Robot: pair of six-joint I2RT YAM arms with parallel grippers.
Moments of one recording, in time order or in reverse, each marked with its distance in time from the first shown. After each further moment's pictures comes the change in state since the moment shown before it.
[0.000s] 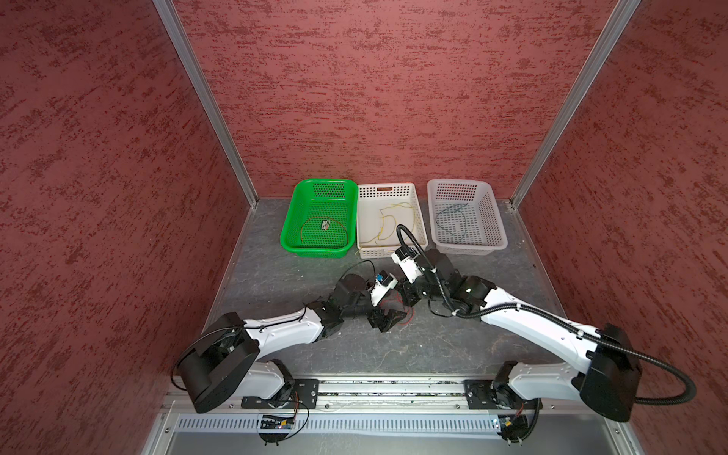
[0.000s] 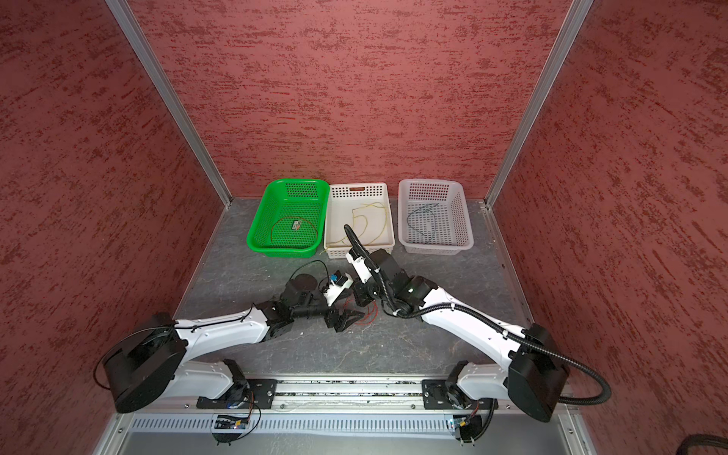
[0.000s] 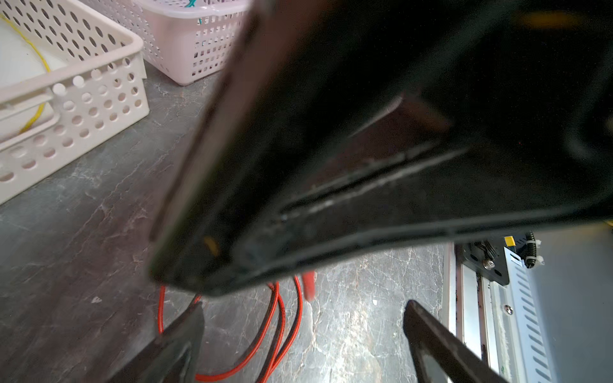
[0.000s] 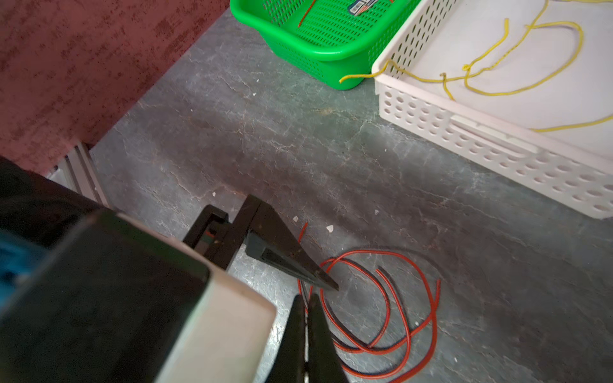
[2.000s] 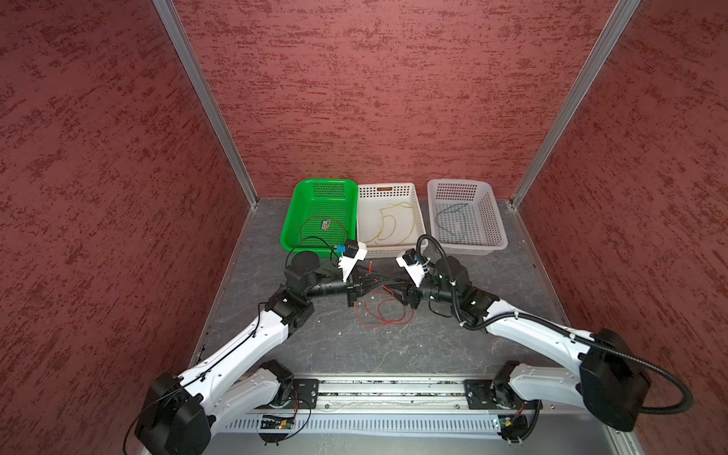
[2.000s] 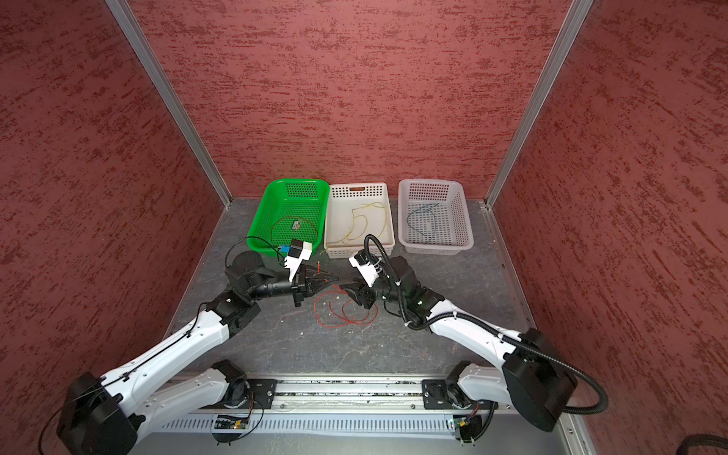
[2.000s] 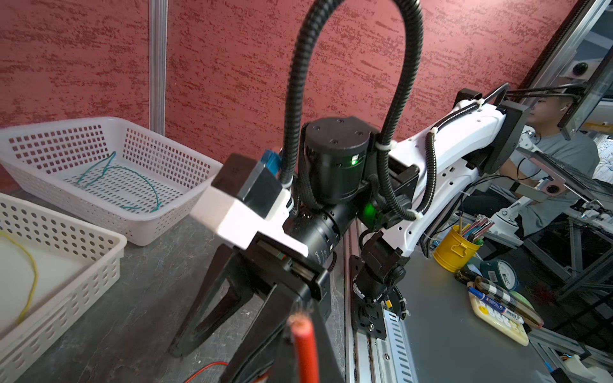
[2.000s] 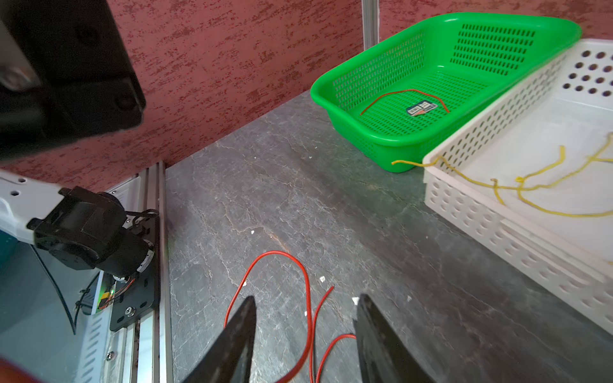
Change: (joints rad) left arm 0.279 -0.371 0.139 -0.060 0.487 -0.158; right arm -0.087 -0.032 -0.266 0.549 -0.277 -0.134
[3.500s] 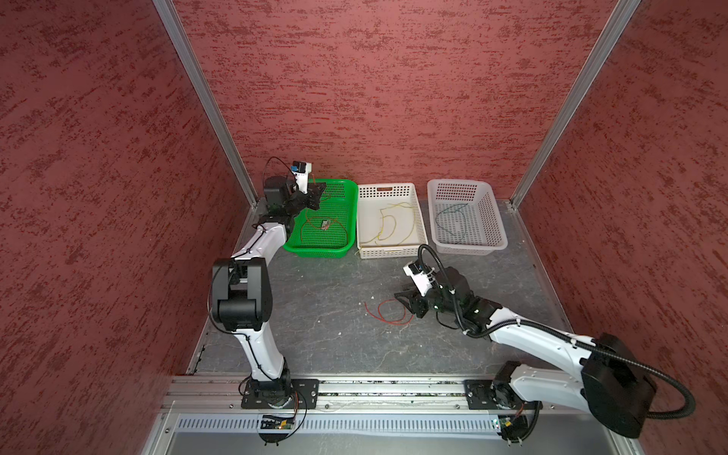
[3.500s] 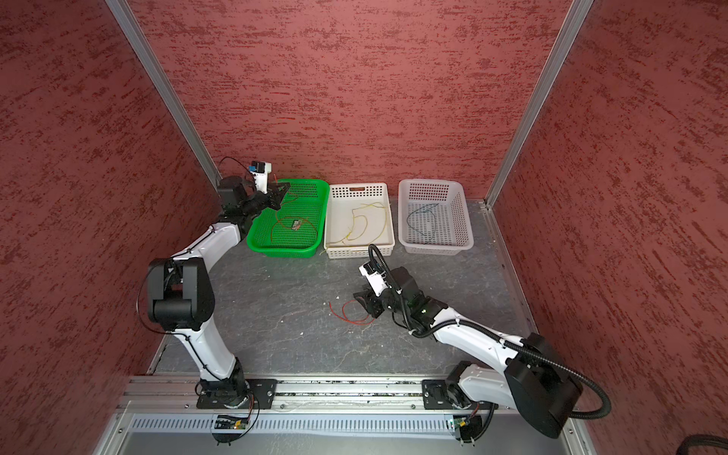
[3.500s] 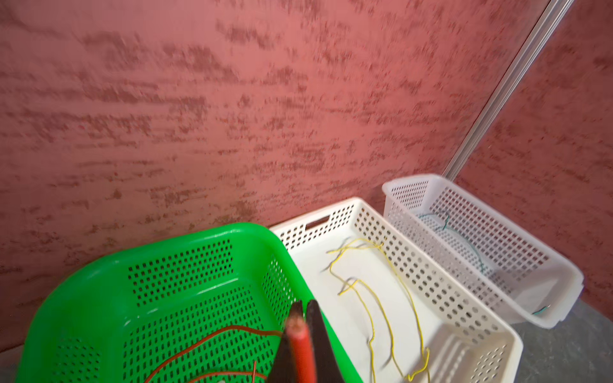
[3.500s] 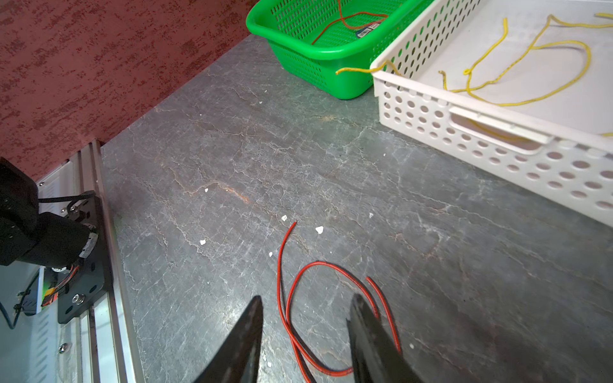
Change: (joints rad) left arm 0.549 0.883 0.746 -0.049 -0.278 0.216; right arm 0.000 -0.063 -0.107 -0.122 0.180 0.050
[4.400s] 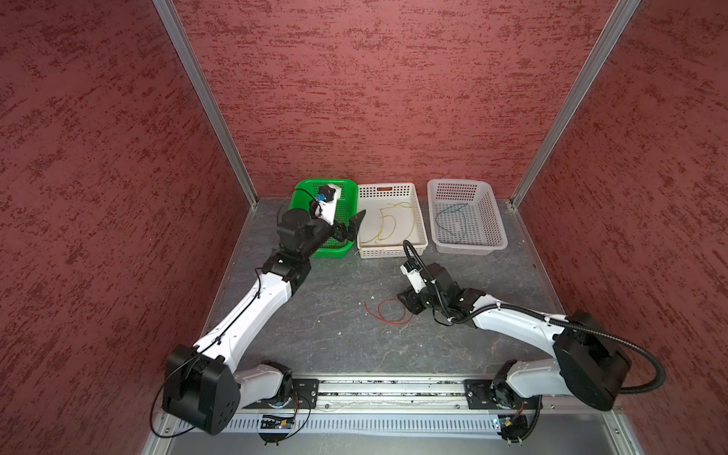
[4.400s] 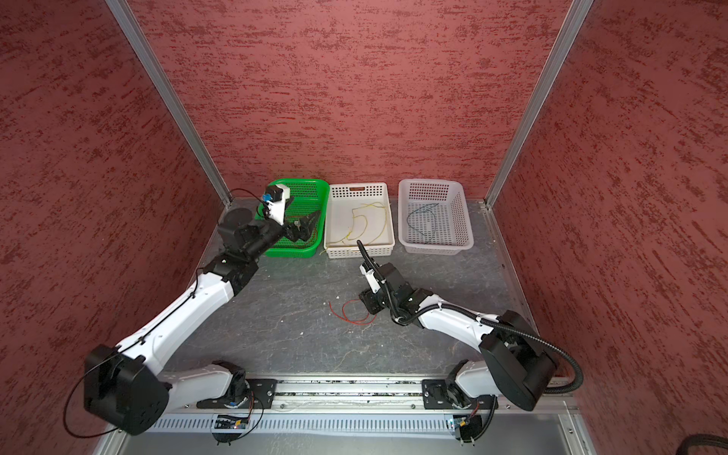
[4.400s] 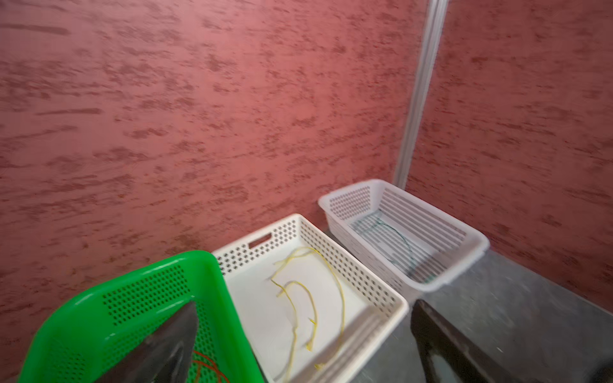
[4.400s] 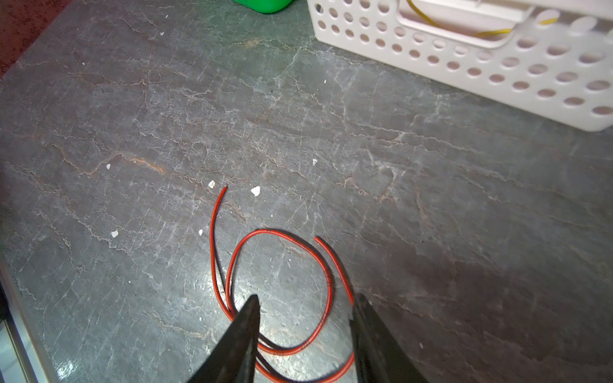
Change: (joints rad) left arm -0.397 -0.693 -0.480 -0.062 -0.359 0.079; right arm 0.000 0.179 0.122 -0.200 0.156 0.047
